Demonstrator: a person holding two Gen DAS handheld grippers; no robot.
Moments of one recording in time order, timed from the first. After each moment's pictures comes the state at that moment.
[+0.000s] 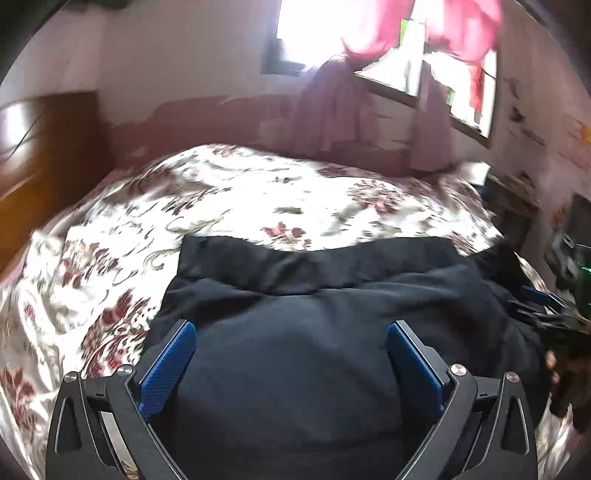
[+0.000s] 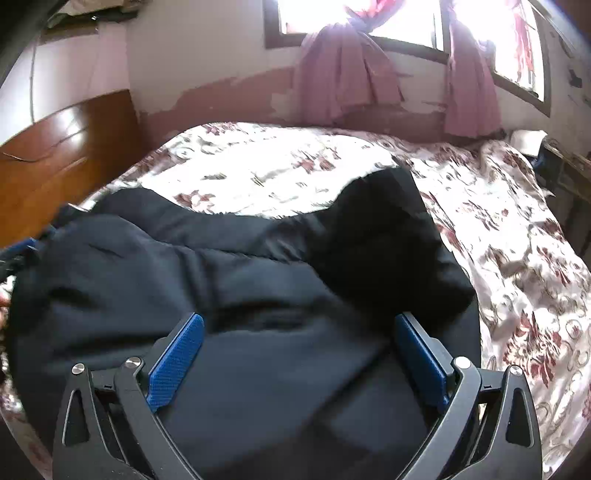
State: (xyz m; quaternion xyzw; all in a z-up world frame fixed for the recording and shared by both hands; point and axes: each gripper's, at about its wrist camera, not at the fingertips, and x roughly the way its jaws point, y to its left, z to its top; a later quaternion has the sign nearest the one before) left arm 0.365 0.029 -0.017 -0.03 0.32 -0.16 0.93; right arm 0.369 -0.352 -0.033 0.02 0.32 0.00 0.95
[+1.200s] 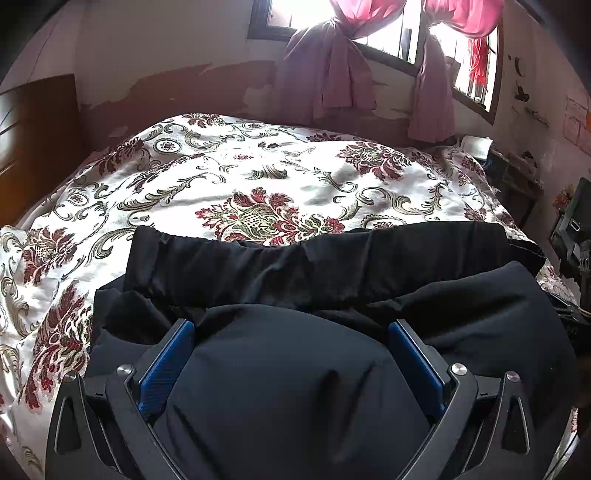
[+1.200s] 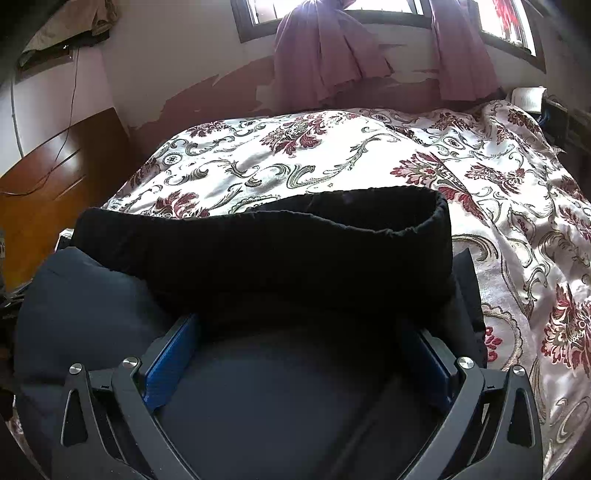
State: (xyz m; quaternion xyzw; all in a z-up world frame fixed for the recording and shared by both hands) left arm 0.410 -0.026 -0.063 0.00 0.36 -0.18 0.92; right arm 0.407 -0.399 -0.096 0.08 0.35 -0.01 0.93
